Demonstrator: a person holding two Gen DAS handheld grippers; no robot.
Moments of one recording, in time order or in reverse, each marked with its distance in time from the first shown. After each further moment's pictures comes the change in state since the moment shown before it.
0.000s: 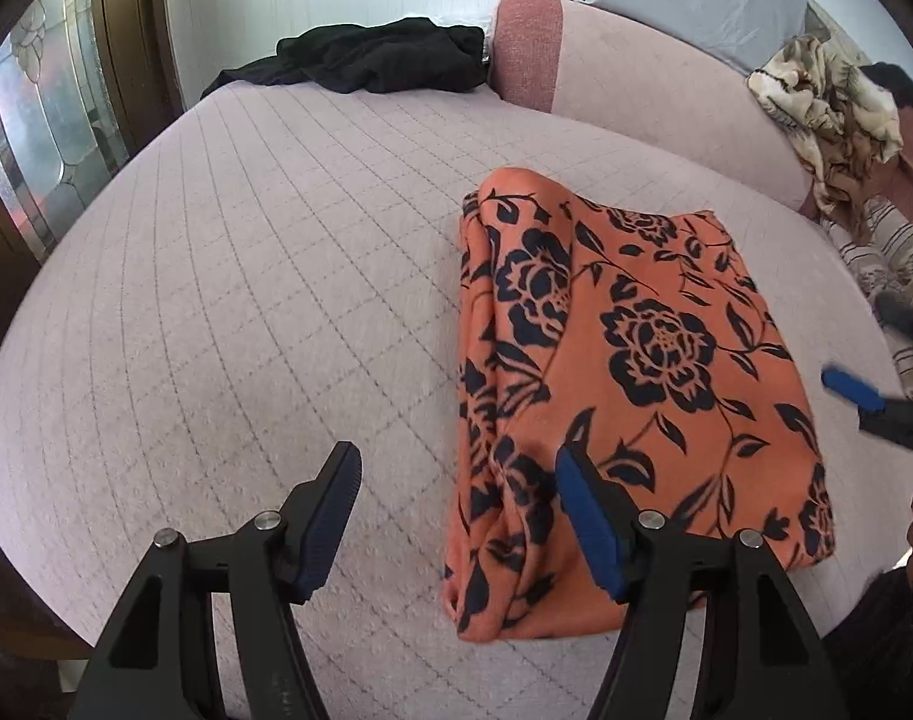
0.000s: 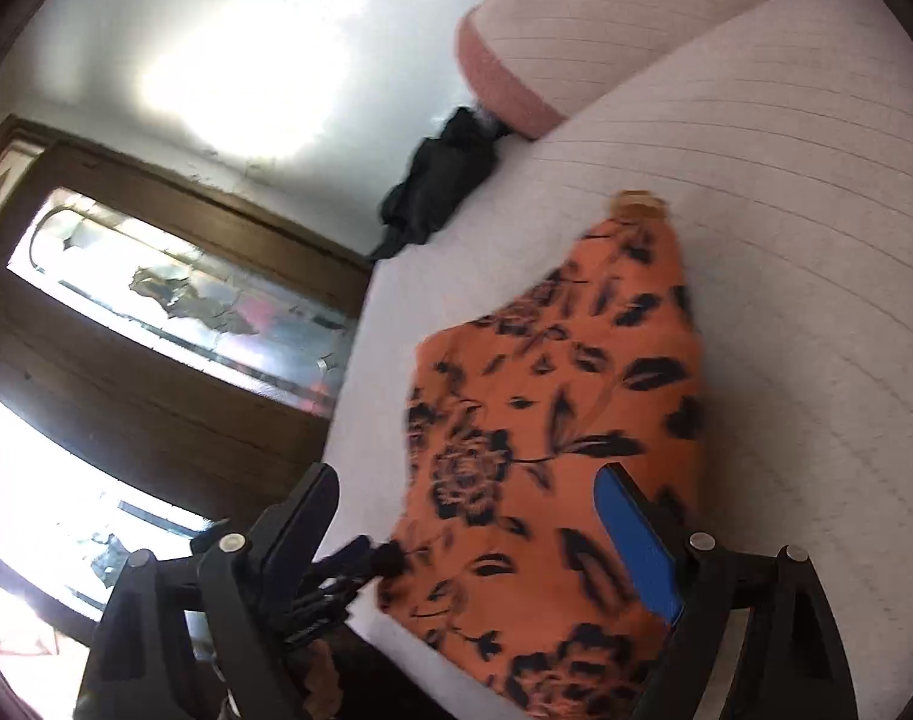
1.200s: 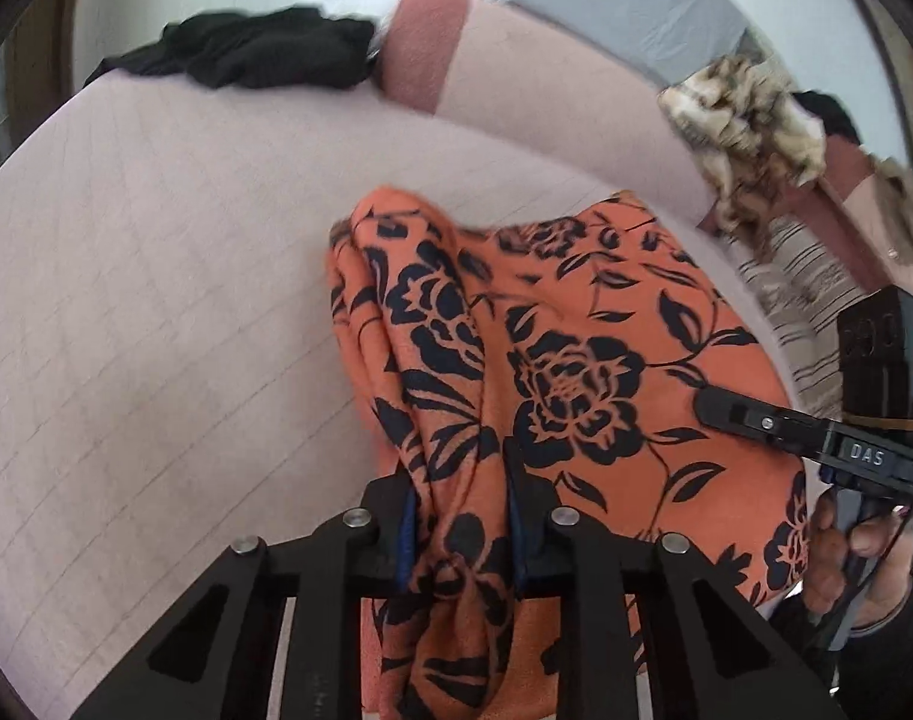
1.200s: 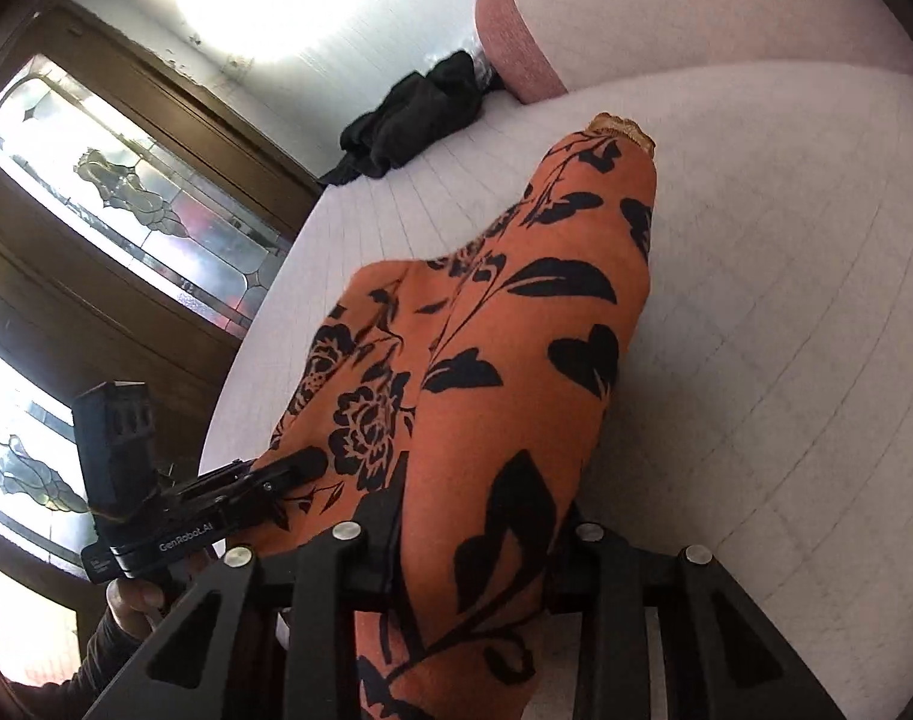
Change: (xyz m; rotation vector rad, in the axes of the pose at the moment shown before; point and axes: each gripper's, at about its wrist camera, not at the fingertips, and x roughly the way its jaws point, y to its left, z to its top) left arm 0.004 -0.019 0.028 0.022 -0.016 -0.342; right arm 0.040 0.028 0.017 -0.280 0.088 -0.183
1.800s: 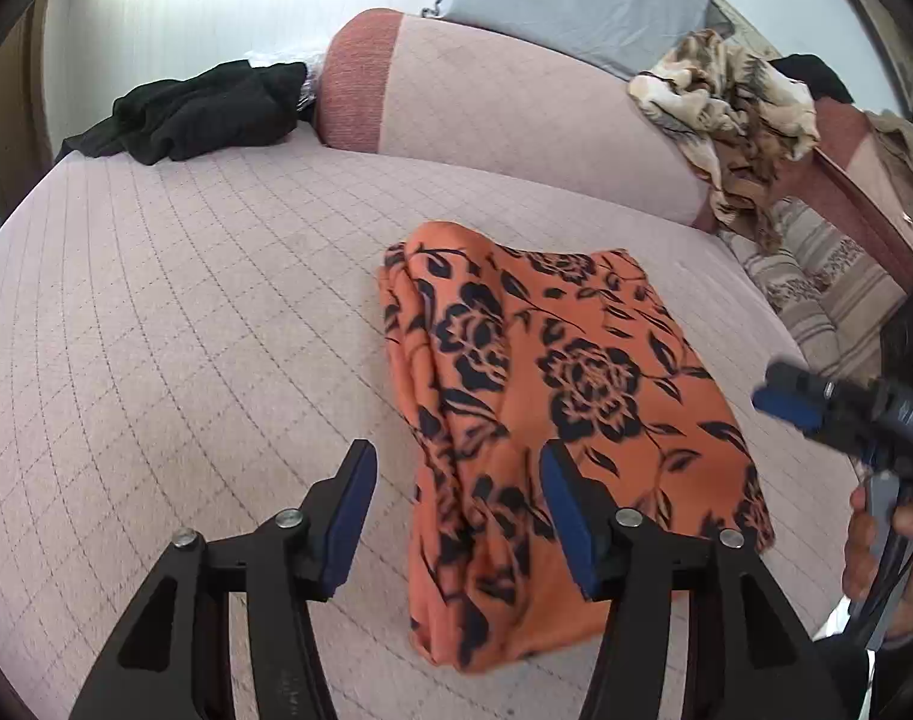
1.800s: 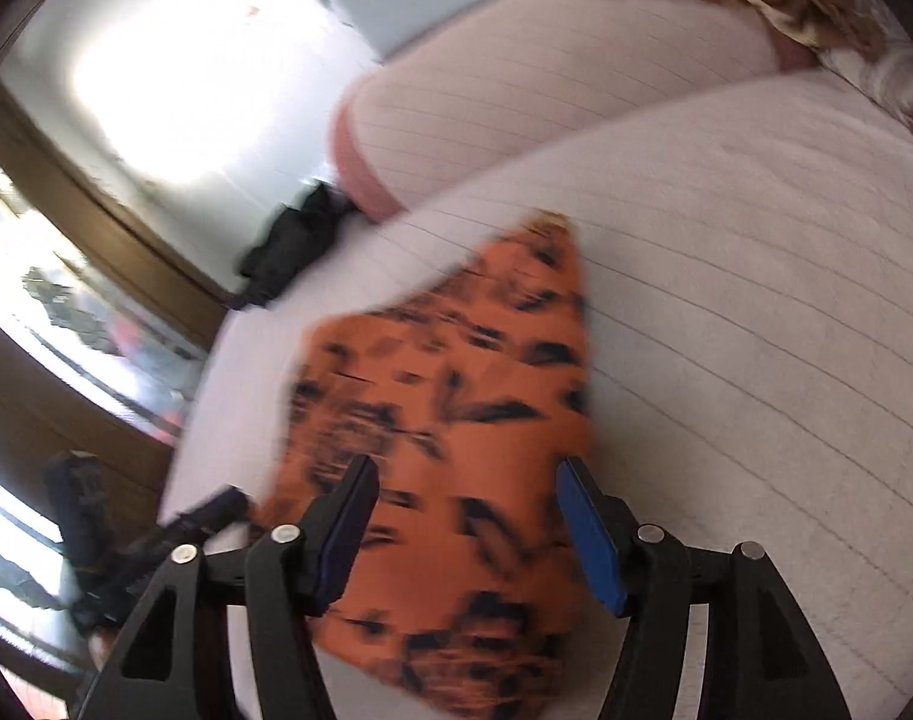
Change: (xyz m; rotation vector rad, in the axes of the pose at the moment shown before) left arm -0.010 0.027 -0.038 0.098 -0.038 0.092; right arm -0.078 -0.099 0.006 0.156 -0.193 -0.096
